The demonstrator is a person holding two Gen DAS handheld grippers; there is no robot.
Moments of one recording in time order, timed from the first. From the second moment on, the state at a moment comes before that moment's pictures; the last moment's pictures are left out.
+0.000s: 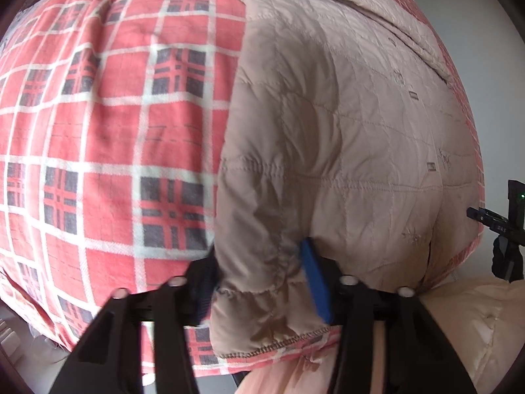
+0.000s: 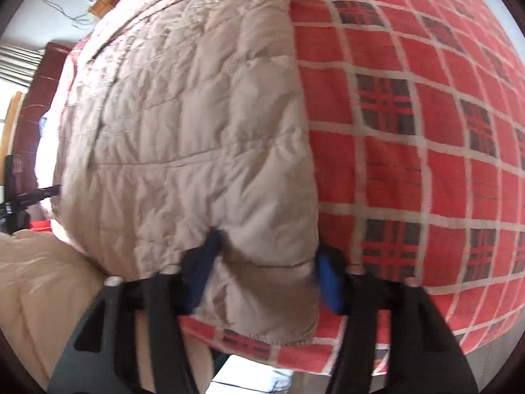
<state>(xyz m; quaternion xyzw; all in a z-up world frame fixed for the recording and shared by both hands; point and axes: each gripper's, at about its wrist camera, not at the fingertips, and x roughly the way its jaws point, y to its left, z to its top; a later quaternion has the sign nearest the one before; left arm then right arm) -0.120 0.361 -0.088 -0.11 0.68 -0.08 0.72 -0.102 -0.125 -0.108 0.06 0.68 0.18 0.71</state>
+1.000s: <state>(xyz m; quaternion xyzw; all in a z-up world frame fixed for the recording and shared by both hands) 0.078 0.408 0.004 -0.27 0.50 -0.14 0.81 0.089 -0.131 -0.009 0.21 0.54 0.26 0.77</state>
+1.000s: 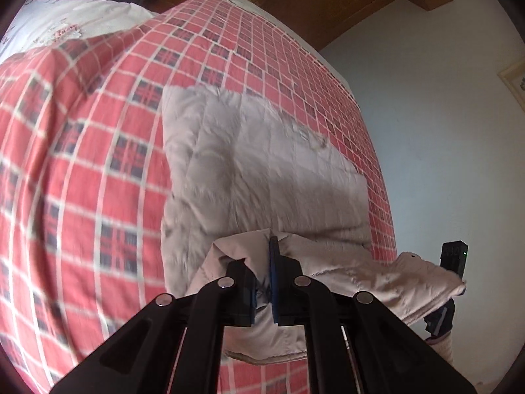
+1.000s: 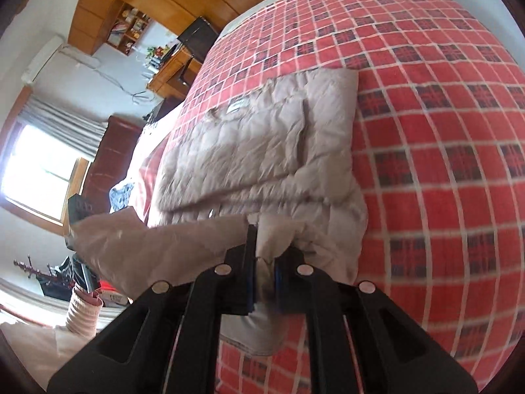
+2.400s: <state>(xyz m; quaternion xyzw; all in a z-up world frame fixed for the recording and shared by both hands) 0.176 0.403 -0.011 -0.13 0.50 -0.06 0.85 0.196 -0.119 -0.062 0.20 0.58 0.19 0.77</state>
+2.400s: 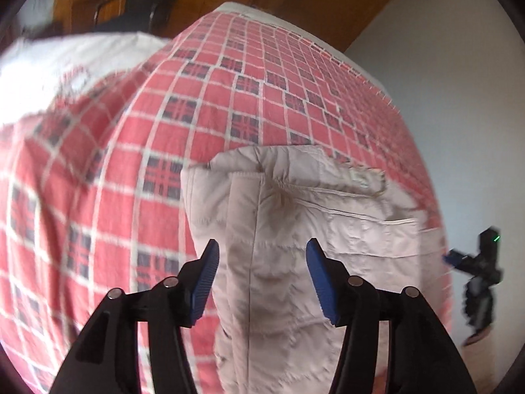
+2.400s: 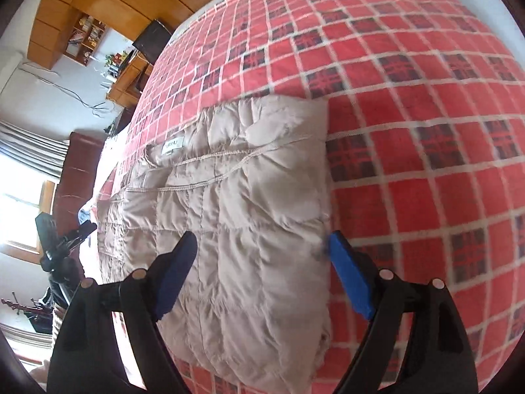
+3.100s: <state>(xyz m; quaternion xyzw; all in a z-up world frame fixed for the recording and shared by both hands) 0.137 0.382 0.060 -0.12 0.38 -0.07 0.92 0.157 -0.108 0.015 0.13 0.49 0.20 0.84</state>
